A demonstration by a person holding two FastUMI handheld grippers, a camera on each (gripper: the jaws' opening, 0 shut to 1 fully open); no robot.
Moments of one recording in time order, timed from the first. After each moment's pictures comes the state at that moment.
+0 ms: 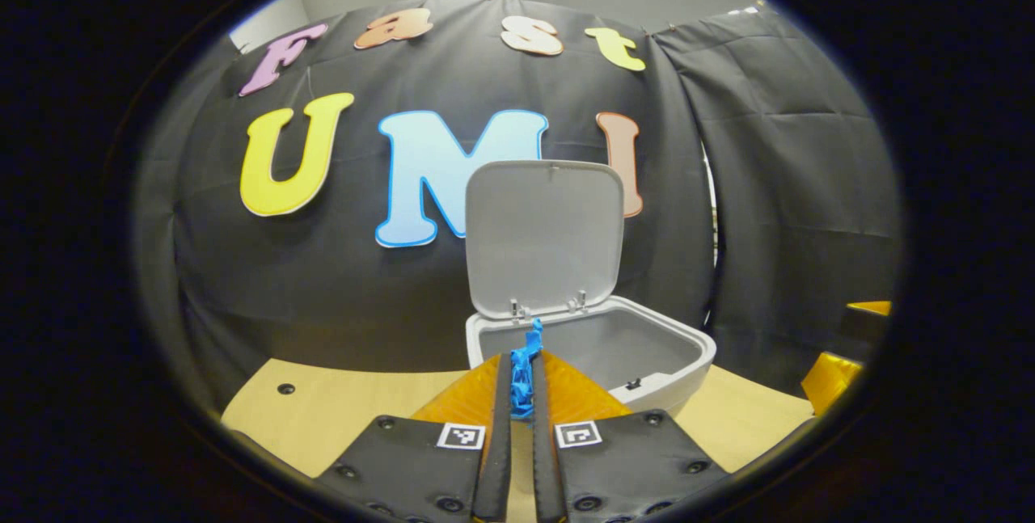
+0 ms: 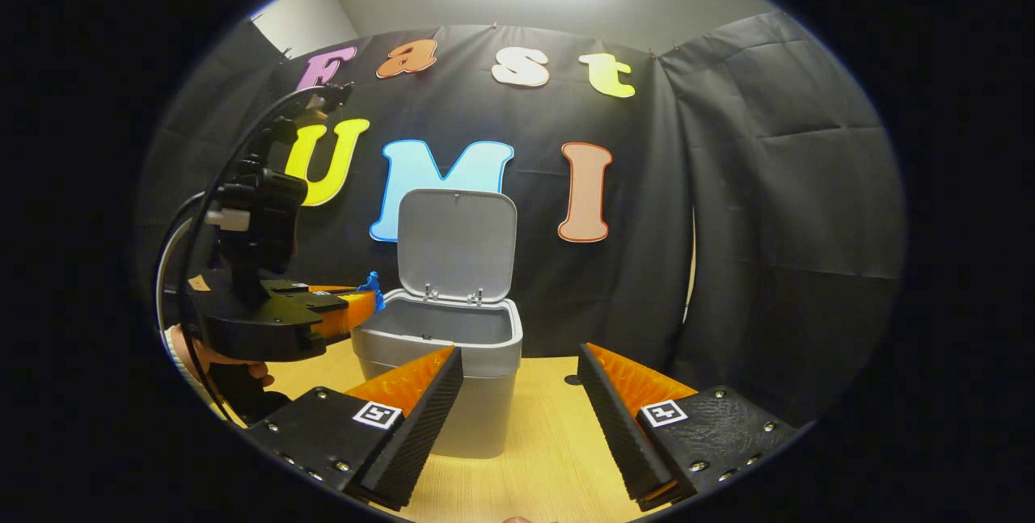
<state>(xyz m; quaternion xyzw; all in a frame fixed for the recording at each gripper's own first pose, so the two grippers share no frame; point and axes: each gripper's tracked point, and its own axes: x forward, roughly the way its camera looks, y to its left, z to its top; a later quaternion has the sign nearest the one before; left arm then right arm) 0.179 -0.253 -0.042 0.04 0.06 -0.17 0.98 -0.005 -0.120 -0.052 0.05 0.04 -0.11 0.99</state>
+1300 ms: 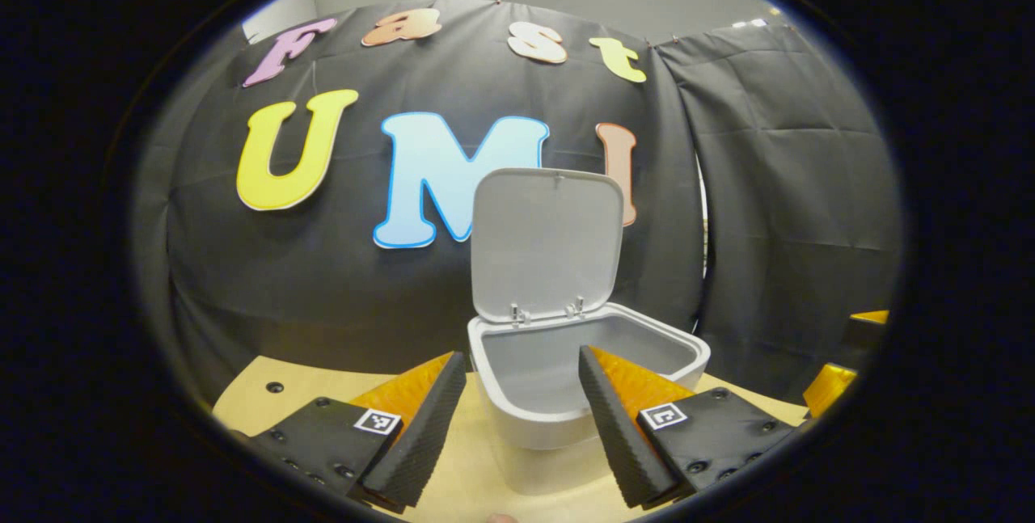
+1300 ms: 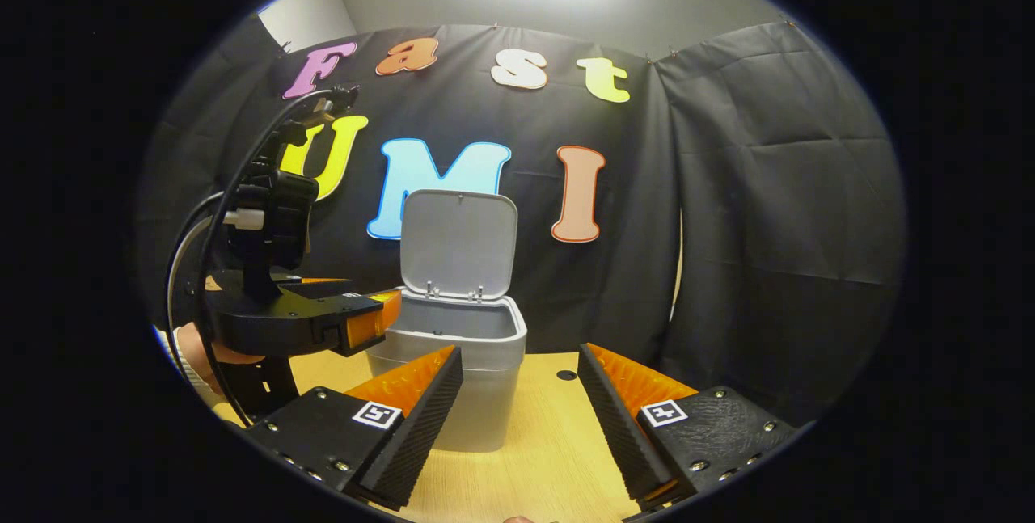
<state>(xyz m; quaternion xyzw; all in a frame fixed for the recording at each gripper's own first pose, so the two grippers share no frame) 0.171 -0.224 -0.029 0.01 0.05 -0.18 0.98 -0.014 -0.089 -0.043 0.04 0.04 -0.11 0.99</state>
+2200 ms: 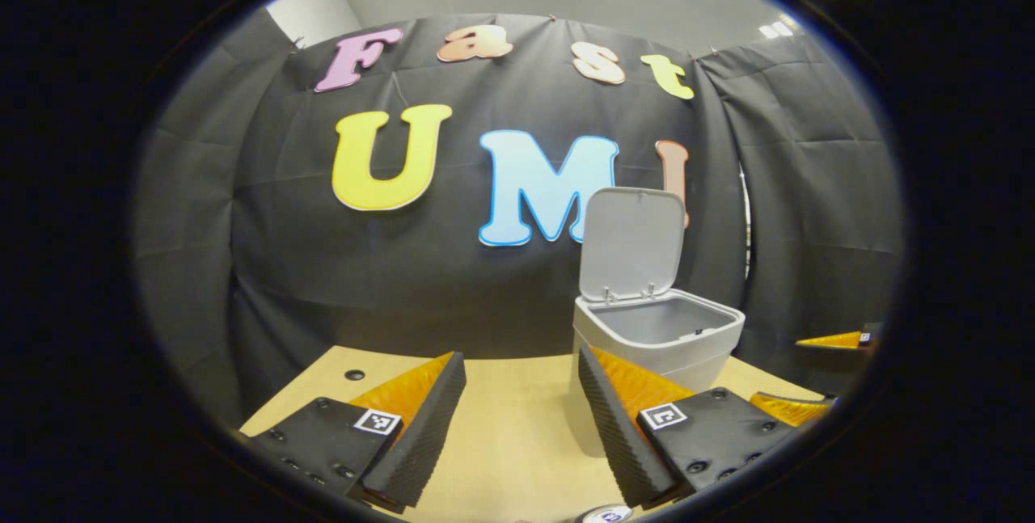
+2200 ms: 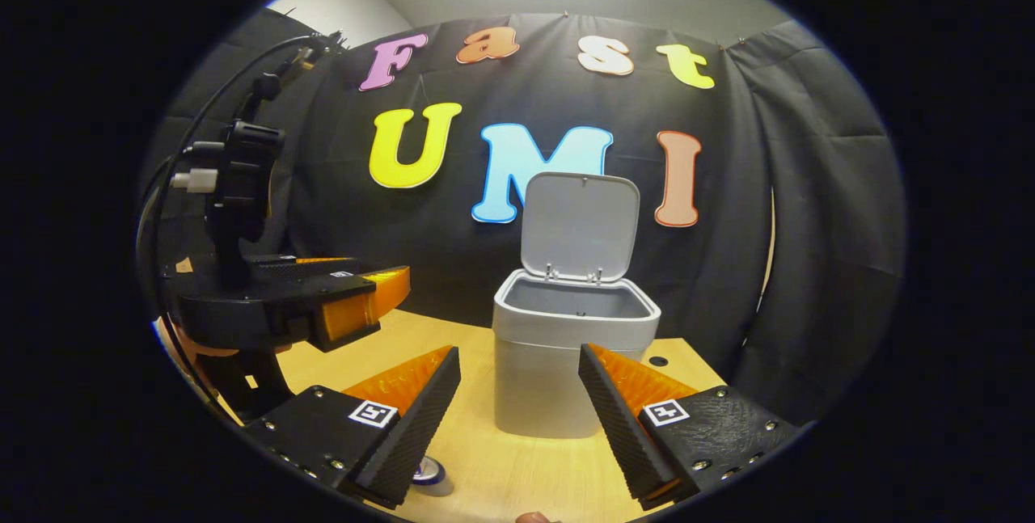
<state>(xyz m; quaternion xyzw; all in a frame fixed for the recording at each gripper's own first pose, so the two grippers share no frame) 0.085 -0.068 -0.017 0.00 0.04 -0.08 1.00 -0.013 0.034 -0.049 0.05 0.07 0.04 1.00</state>
